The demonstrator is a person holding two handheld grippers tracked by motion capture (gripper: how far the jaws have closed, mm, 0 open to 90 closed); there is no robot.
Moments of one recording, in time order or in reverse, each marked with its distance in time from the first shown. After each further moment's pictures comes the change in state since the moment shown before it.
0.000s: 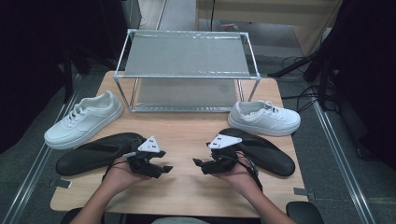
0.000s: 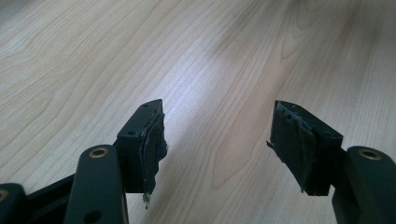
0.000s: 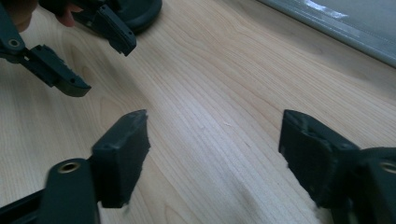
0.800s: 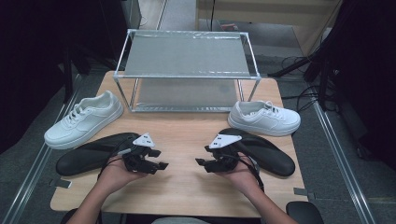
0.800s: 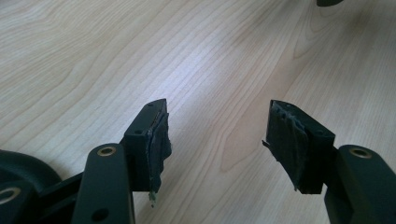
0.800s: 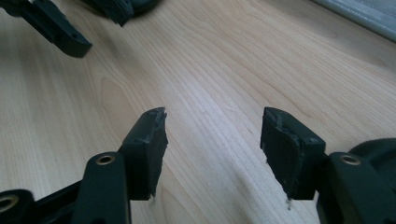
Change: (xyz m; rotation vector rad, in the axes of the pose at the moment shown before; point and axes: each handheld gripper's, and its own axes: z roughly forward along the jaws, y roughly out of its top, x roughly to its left) left arm 0.012 -0.003 -0.010 0.025 -0.001 -0.108; right arm -0.009 -0.004 0.003 0.056 0.047 -0.021
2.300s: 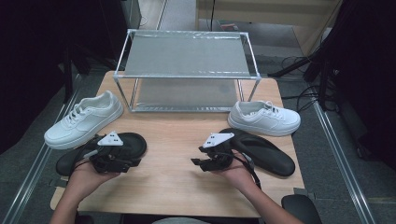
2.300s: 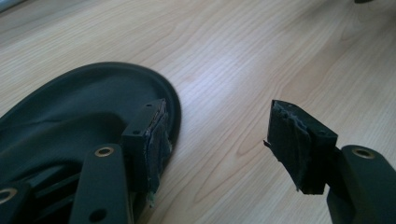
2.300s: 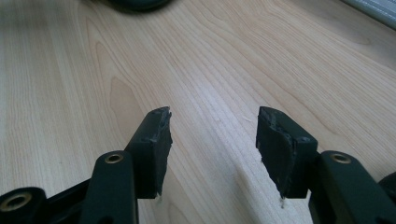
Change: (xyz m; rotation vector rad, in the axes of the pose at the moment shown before) left arm 0.026 -0.041 -0.065 -0.048 0.144 -0.101; right arm 0.001 0.009 0.014 0.035 0.057 -0.038
